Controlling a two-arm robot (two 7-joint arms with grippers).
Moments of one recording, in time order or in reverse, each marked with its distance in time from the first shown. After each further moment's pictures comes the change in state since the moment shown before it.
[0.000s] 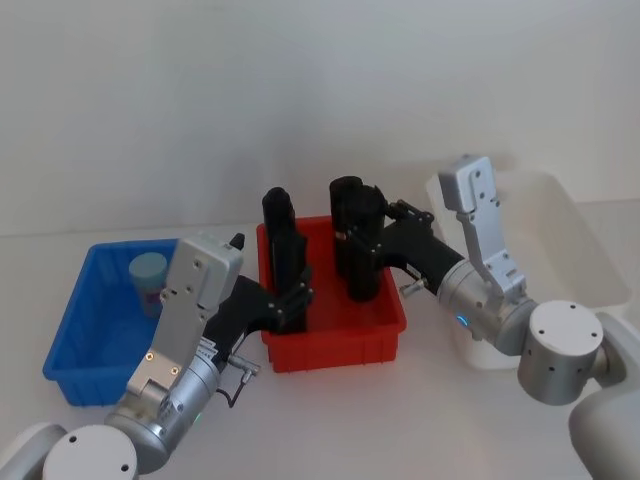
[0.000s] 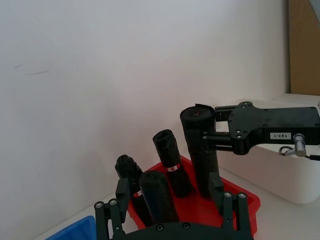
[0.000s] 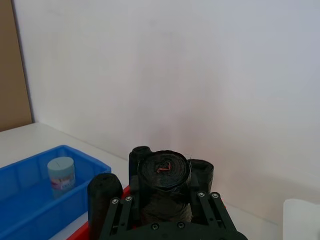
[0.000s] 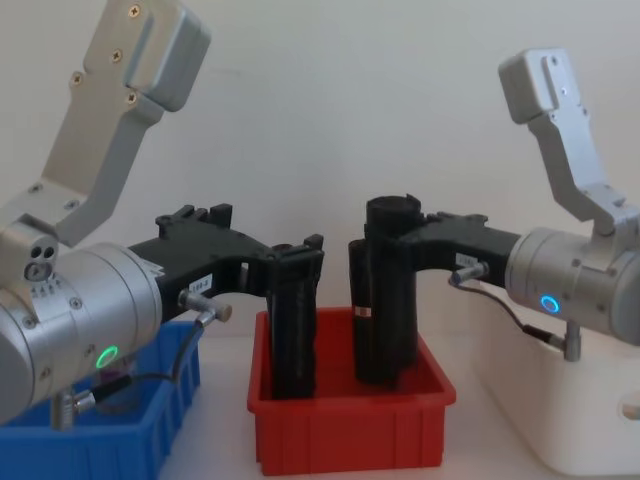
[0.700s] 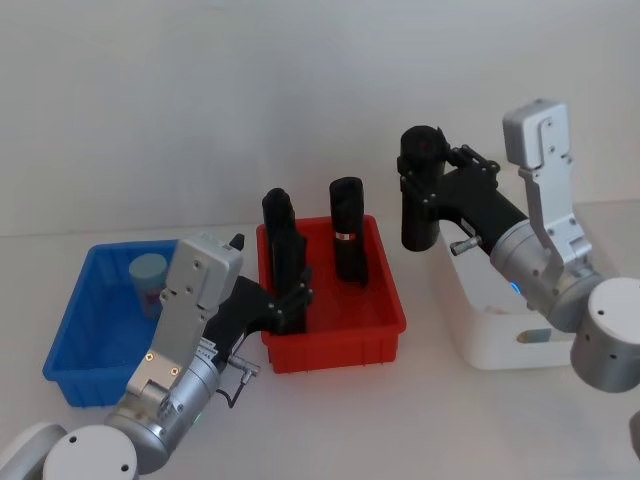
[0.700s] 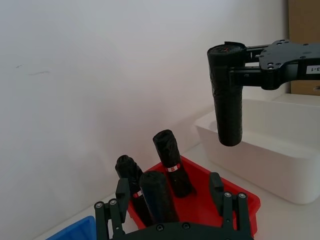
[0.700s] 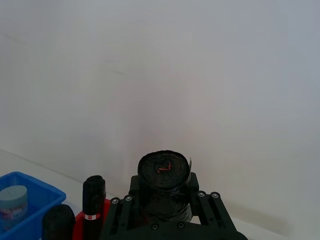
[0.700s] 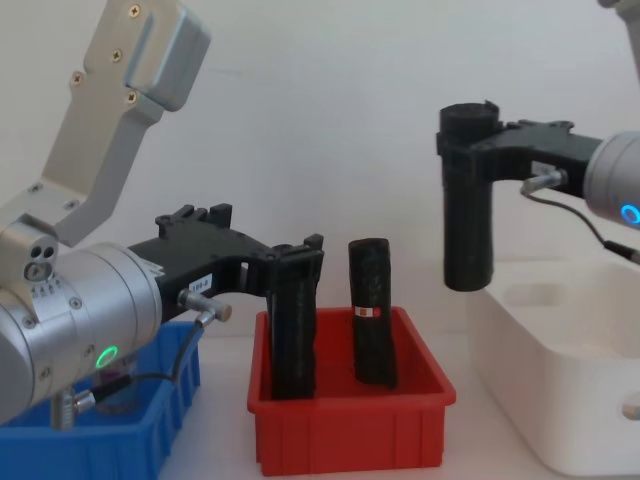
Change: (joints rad) left arm 0.000 0.000 0.000 0.000 0.000 0.000 0.000; right arm -0.113 0.081 0.043 -0.344 -0.032 0.139 -0.147
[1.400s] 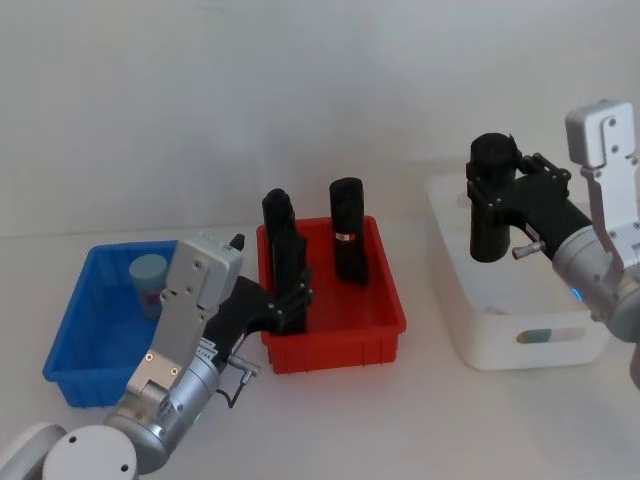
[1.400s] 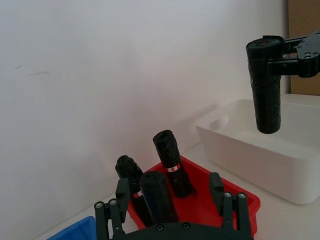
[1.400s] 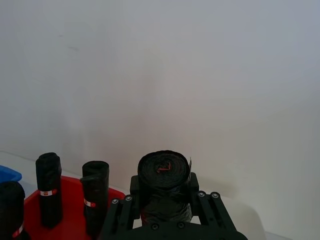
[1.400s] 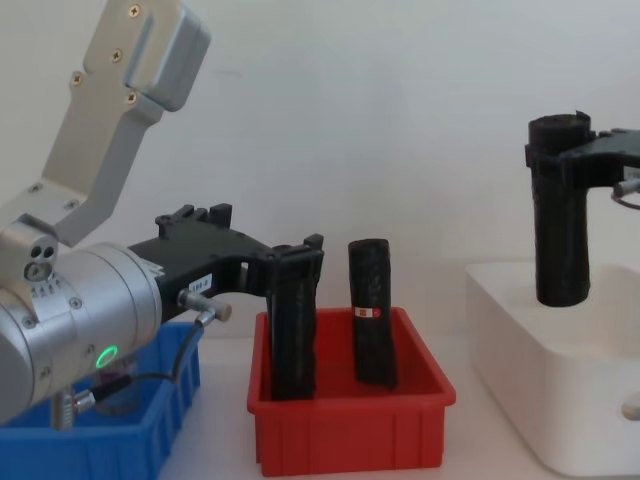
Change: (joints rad) left arm 0.000 0.000 0.000 0.000 0.000 0.000 0.000; right arm -0.077 0.079 0.059 -0.124 -0.001 0.129 -0.082
